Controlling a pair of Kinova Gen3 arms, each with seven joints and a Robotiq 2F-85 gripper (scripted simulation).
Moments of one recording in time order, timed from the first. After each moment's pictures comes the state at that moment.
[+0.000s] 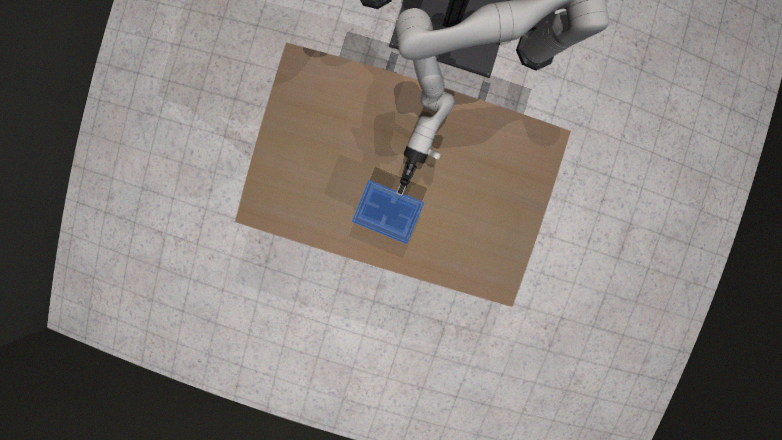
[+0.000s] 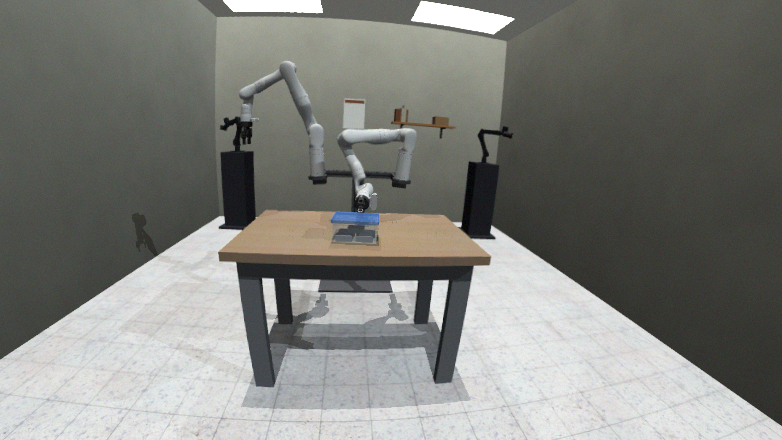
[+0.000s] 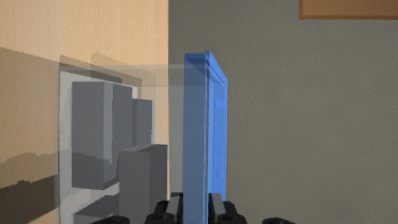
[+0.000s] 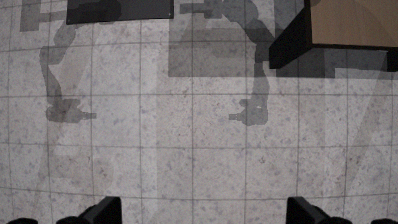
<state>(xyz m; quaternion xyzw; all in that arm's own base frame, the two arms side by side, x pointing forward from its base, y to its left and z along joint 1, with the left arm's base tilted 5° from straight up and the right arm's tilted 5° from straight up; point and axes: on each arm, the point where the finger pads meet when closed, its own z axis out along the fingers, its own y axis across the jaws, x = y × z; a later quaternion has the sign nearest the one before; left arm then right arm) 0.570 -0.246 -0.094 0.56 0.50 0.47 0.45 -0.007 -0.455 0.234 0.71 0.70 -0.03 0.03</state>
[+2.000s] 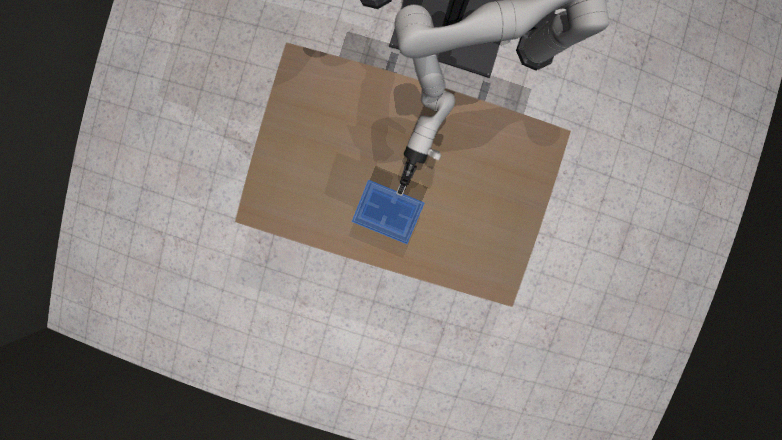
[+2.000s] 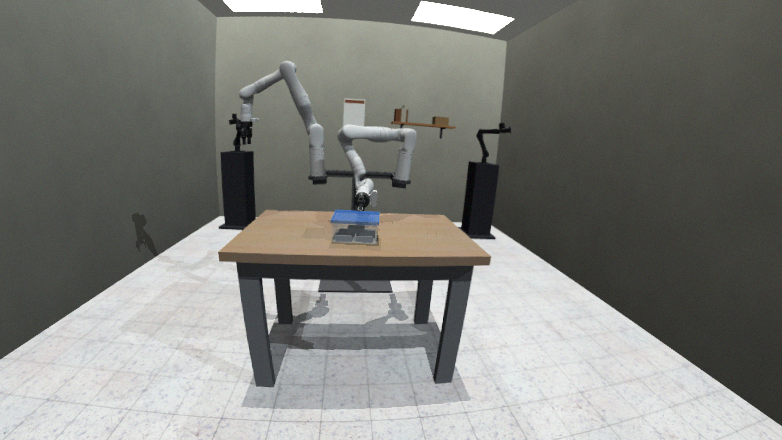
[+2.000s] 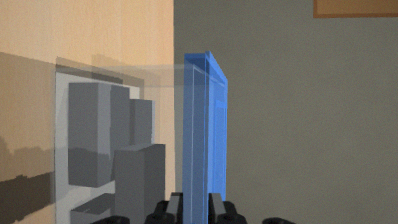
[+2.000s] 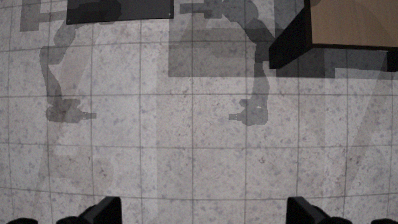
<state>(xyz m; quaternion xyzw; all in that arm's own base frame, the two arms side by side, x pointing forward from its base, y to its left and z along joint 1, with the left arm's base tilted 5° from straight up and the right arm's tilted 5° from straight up) 0.570 -0.247 -0.085 0.57 0.52 0.46 0.44 -0.007 -0.455 0.234 0.71 0.70 -0.03 0.03</state>
